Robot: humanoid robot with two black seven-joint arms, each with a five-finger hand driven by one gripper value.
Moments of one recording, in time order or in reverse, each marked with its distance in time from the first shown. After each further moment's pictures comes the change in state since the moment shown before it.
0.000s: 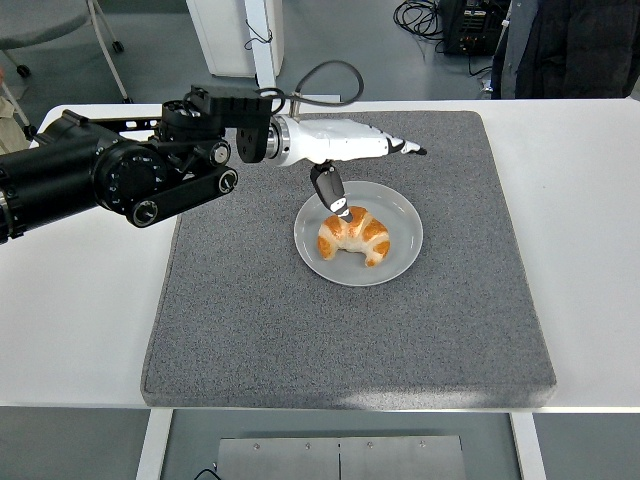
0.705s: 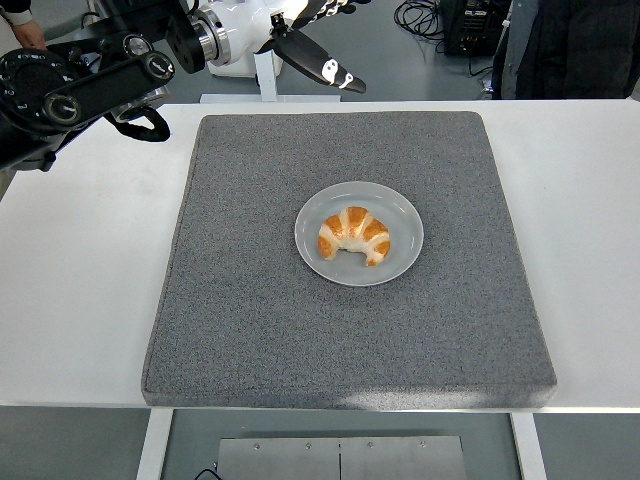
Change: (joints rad) left arm -0.025 0.139 -0.120 0.016 -0.665 -0.007 0.013; right arm 0.000 0.000 0.000 0.000 0.000 0.000 0.000
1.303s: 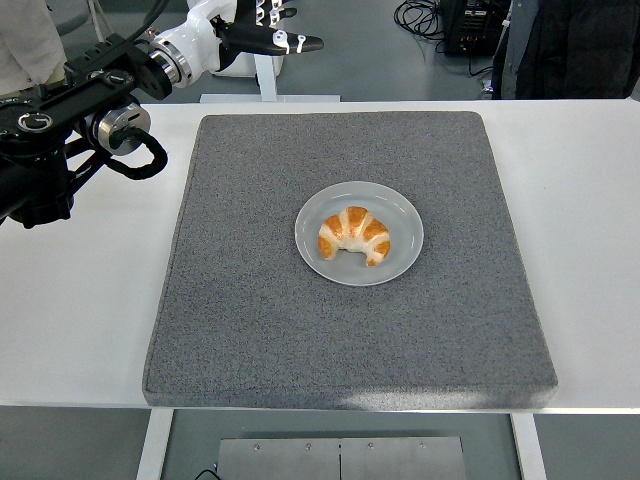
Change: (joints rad) left arm 0.219 -0.023 -0.236 0.121 -0.273 -0.011 0.021; right arm 0.000 0.000 0.000 0.000 0.000 0.000 0.000
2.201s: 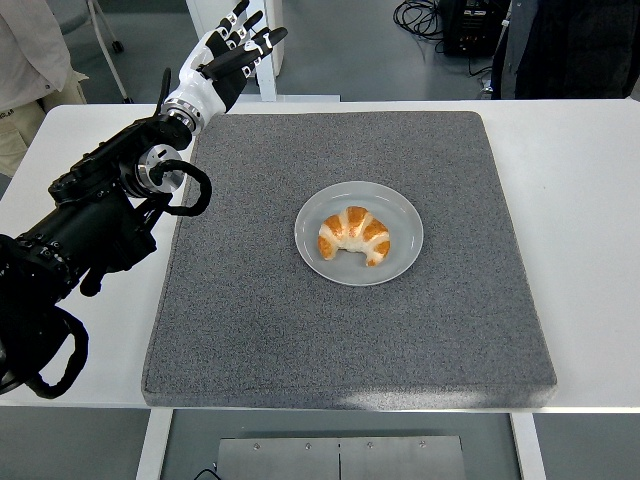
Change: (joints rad) left arm 0.141 -0.293 -0.323 0.473 -0.278 -0.125 0.000; right arm 0.000 0.000 0.000 0.000 0.000 0.000 0.000
